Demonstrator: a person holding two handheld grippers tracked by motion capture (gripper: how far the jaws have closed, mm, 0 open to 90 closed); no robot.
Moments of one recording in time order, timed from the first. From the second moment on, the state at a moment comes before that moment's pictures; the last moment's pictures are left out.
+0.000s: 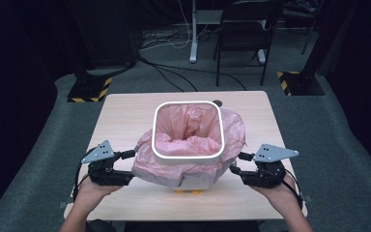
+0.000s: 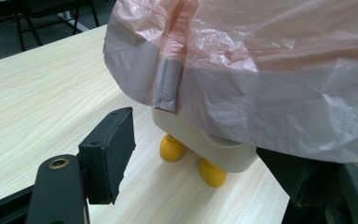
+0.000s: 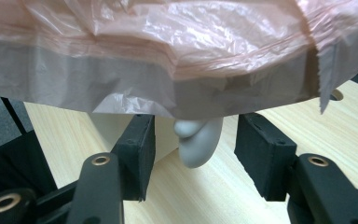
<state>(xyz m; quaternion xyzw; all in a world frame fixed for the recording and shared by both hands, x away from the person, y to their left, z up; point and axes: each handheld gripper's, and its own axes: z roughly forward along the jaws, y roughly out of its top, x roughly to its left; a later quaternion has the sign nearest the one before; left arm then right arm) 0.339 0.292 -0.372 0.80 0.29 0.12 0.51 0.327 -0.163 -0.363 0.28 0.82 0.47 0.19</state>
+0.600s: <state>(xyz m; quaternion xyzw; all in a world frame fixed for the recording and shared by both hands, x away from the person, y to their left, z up) 0.334 0.312 -0.363 0.78 0.31 0.14 0.52 0.322 -0.177 -0.357 0.30 0.81 0.47 0.18</state>
